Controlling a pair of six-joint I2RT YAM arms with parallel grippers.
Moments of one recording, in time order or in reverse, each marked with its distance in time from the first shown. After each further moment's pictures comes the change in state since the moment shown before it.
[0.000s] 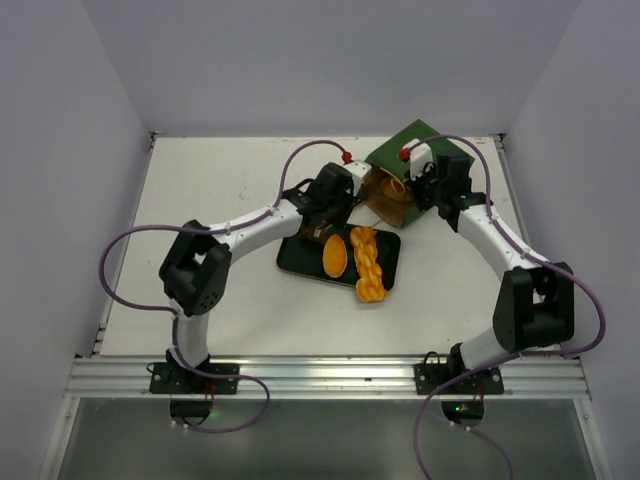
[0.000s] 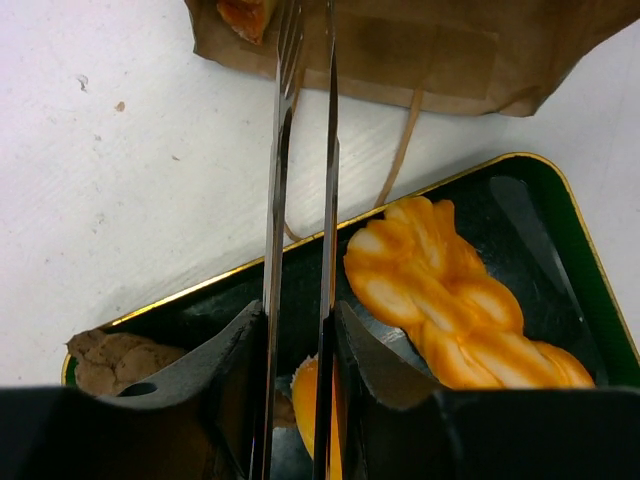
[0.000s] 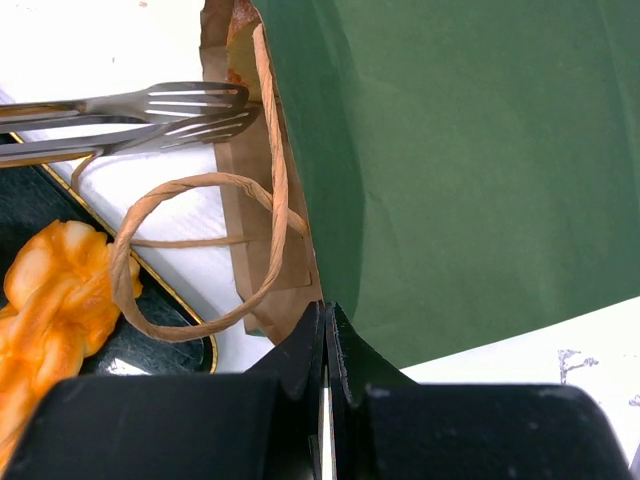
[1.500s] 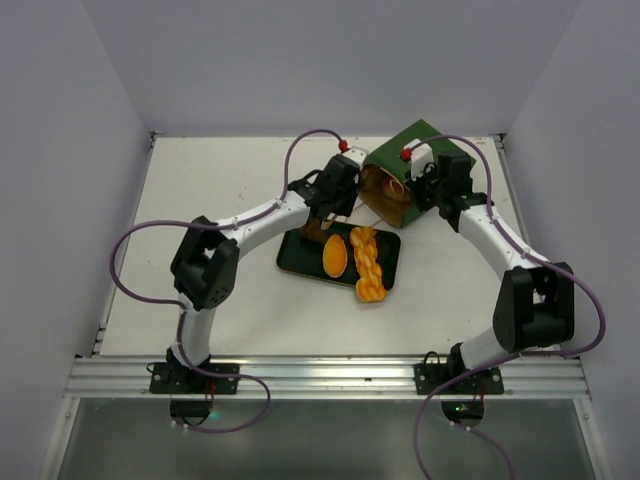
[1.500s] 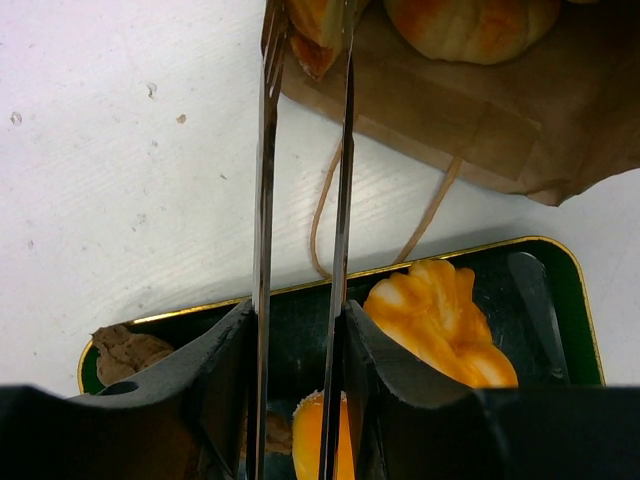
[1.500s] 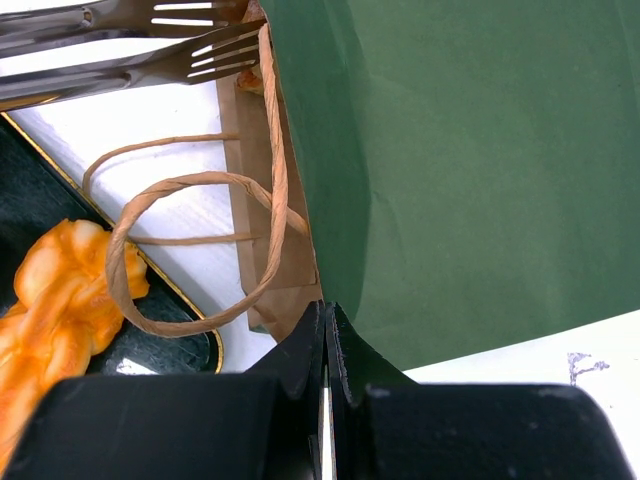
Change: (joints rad) left arm -0.006 0.055 0.137 -0.077 -0.137 -0.142; right arm -0.008 0.000 -0.003 0.001 -0.025 0.008
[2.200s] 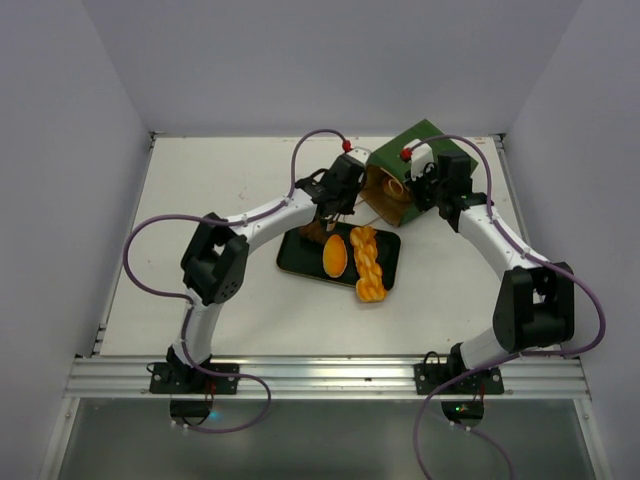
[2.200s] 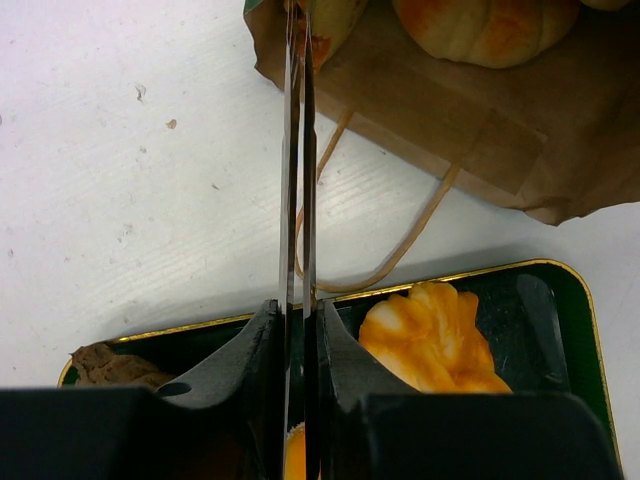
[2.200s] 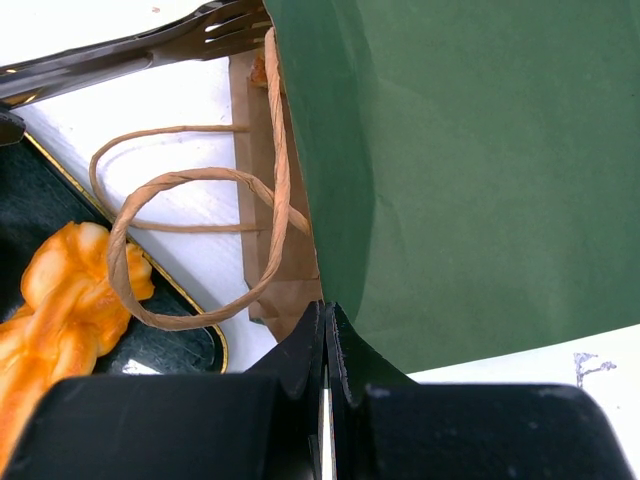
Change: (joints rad) left arm -0.001 0.077 0.074 -0.026 -0.018 -0.026; right arm 0.000 0.000 -0.001 0.001 -0.003 0.012
